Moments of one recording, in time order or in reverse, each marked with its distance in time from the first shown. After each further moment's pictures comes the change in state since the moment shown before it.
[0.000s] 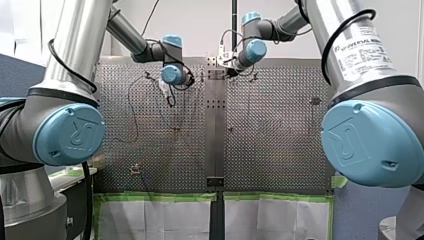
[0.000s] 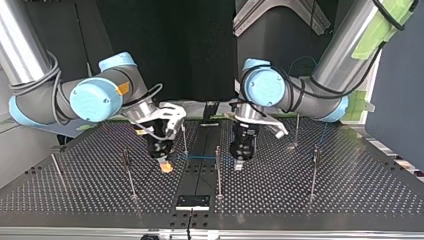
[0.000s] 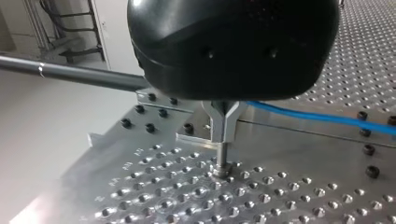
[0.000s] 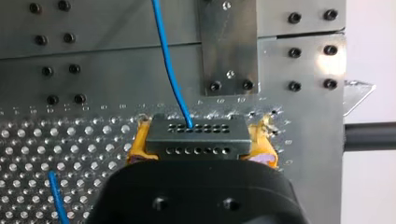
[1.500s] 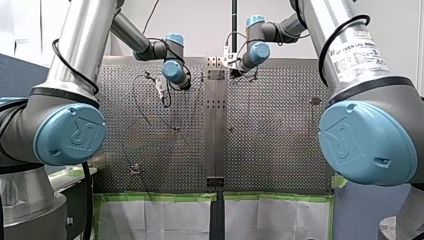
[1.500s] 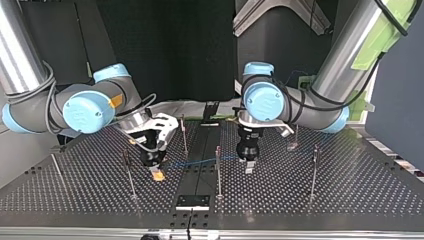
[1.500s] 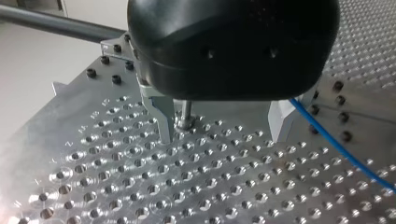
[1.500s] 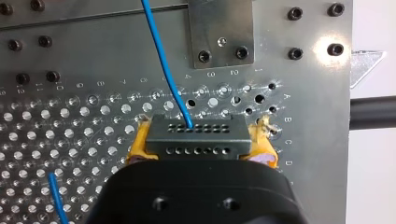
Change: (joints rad) left arm 0.009 -0.018 0.070 -0.219 -0.080 0.030; right arm -0.037 0.033 -0.055 0.004 -0.020 0.015
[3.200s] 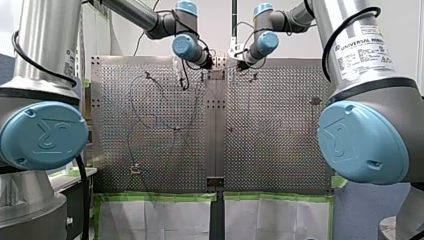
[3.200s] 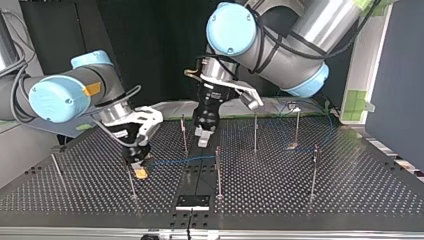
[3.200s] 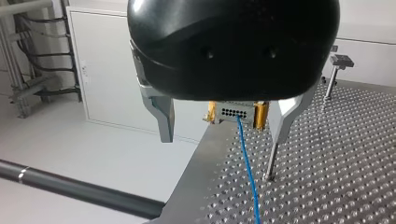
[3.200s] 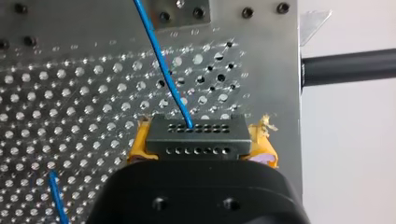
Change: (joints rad) left arm -0.260 0.154 -0.043 -0.006 -0.064 0.019; right arm -0.038 -0.107 0.083 0.017 0.000 0.014
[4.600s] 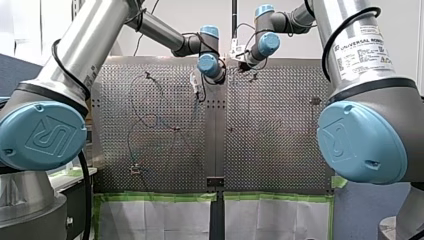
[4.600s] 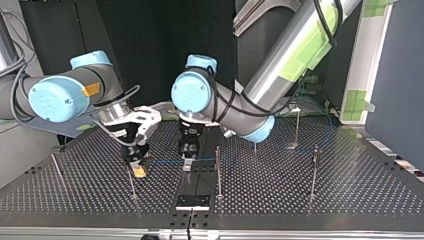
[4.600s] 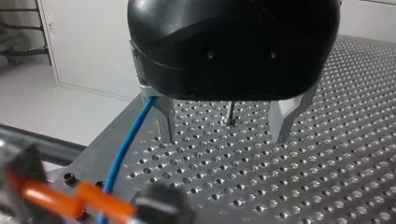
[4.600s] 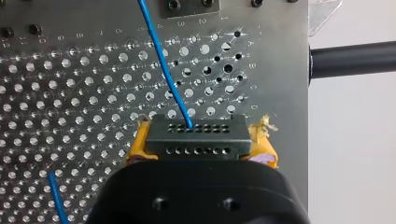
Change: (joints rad) left arm -0.007 -0.328 0.344 -0.075 -0.075 -0.005; right arm -0.008 -0.001 0.011 -0.005 -0.001 -0.008
